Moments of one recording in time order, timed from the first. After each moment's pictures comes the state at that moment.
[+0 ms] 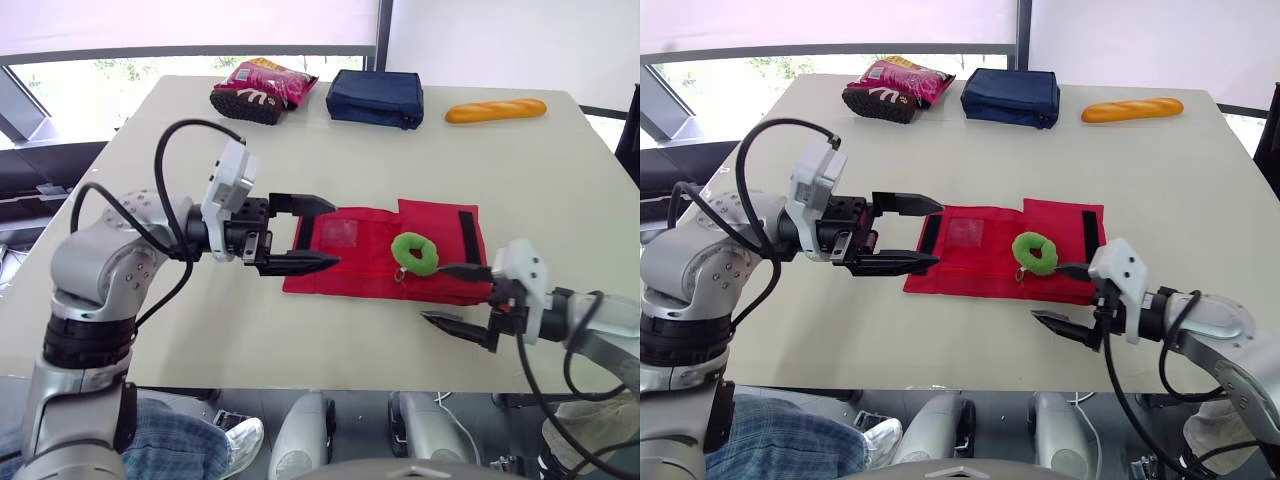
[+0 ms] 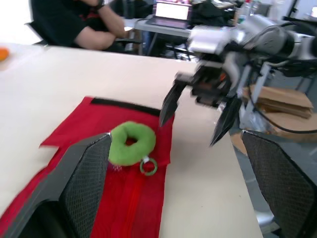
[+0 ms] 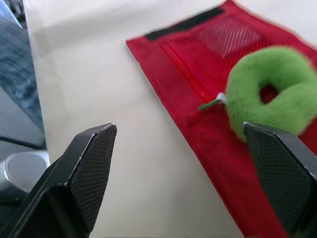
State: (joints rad) left arm -0.52 0.81 0.08 -0.29 -0.77 0.75 -1.19; right arm 0.01 -0.86 -0.13 -0.69 0.75 0.65 0.74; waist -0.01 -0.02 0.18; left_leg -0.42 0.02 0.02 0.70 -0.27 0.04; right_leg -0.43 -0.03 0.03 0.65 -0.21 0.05
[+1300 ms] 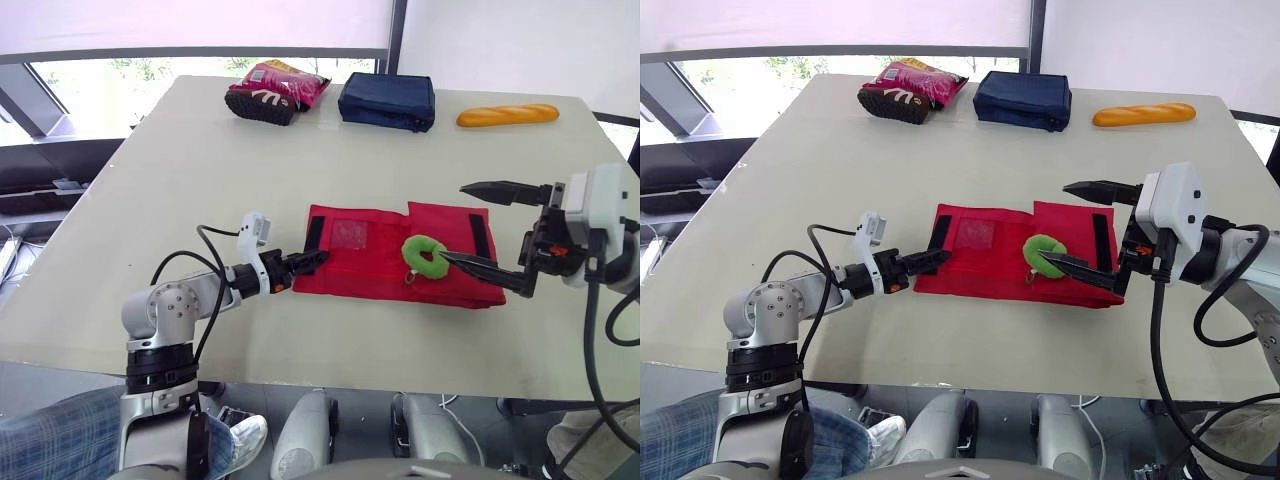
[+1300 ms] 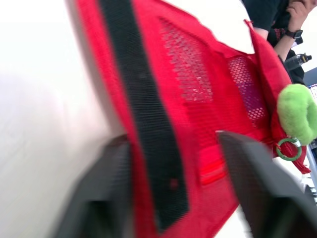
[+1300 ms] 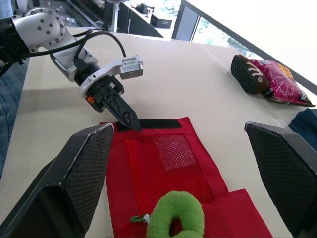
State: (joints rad) left arm -0.42 0.40 0.31 -0.01 -0.83 1.30 -0.46; right arm -0.27 -0.89 -0.22 -0.66 0.77 0.57 0.82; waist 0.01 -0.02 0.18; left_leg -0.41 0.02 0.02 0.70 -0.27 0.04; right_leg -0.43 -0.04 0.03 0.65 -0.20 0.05
